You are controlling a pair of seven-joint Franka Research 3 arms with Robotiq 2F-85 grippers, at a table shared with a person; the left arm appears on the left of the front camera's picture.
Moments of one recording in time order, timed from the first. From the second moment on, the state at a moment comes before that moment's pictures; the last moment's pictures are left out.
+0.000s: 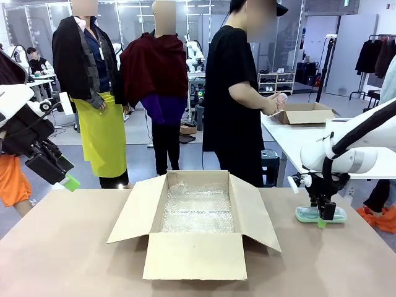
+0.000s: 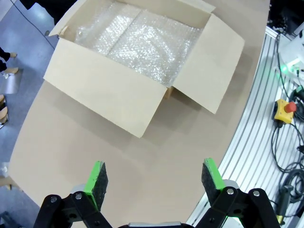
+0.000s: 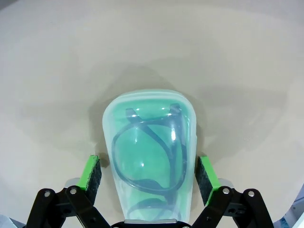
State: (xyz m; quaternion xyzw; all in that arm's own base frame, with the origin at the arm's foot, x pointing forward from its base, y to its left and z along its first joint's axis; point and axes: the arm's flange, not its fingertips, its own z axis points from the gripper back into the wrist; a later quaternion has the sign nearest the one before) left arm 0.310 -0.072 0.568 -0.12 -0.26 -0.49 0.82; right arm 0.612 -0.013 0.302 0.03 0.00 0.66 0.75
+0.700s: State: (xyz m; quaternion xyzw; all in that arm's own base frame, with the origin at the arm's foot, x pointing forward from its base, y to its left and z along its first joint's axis) left arm 0.310 -0.072 0.568 -0.12 -0.26 -0.49 0.82; right arm 0.616 -0.010 0.315 0.02 -0.02 0.66 0.75
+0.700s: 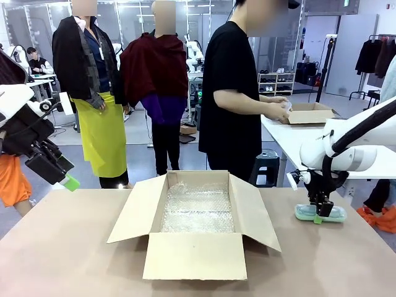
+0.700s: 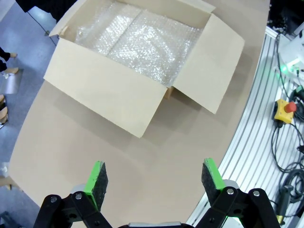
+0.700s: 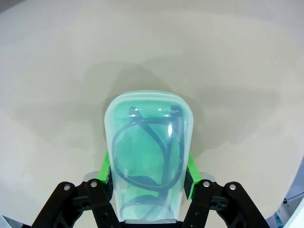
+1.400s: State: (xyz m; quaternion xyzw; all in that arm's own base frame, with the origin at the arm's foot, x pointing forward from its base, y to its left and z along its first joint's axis) left arm 0.310 -0.072 0.569 -0.12 -0.26 -0.49 0.82; right arm 0.575 0.048 0.499 0.01 -0.03 0.65 0.76
